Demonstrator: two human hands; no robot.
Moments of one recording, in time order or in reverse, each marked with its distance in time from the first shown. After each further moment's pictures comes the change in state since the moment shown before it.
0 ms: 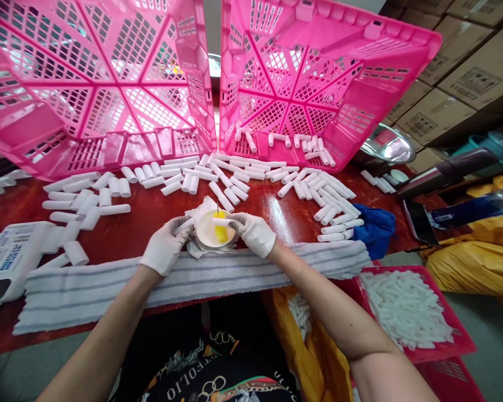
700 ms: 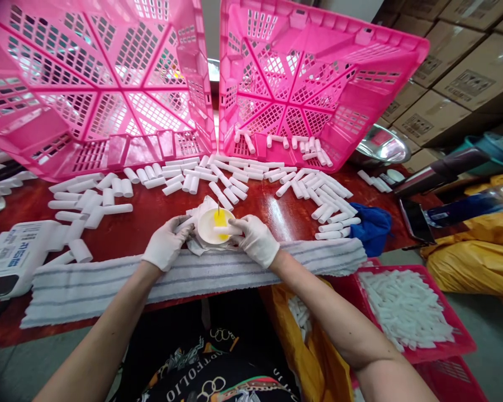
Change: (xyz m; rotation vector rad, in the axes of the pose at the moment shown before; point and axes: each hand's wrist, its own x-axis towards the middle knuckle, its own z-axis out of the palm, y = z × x) left_hand 0.000 0.002 0.001 -0.060 -0.018 -0.025; right_hand -0.017 0.019 0.005 -0.371 0.123 -0.172
